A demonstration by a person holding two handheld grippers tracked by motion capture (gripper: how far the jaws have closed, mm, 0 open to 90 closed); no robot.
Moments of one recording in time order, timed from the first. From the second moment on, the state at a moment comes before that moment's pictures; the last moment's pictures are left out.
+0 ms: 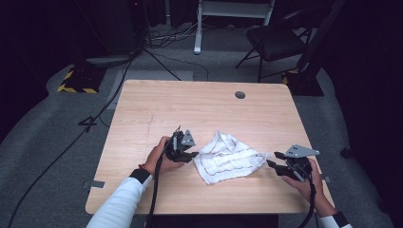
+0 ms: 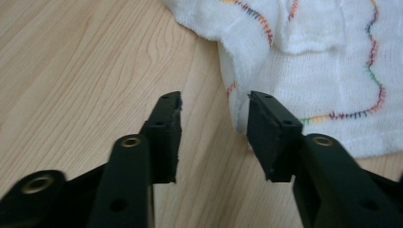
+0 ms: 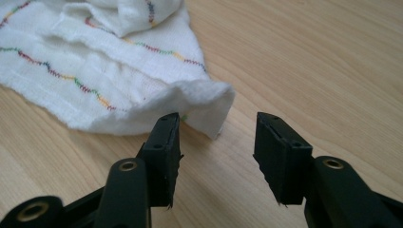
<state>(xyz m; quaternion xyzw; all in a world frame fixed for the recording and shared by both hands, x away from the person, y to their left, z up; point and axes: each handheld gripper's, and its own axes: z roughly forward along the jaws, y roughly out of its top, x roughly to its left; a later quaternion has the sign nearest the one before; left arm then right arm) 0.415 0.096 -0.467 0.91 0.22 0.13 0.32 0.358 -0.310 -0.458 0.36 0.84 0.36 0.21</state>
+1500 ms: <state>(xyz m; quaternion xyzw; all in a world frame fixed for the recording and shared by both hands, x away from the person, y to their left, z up) 0.486 0.028 -0.485 0.91 0.20 0.07 0.35 0.373 -0.284 -0.485 0.31 0.88 0.31 0.18</state>
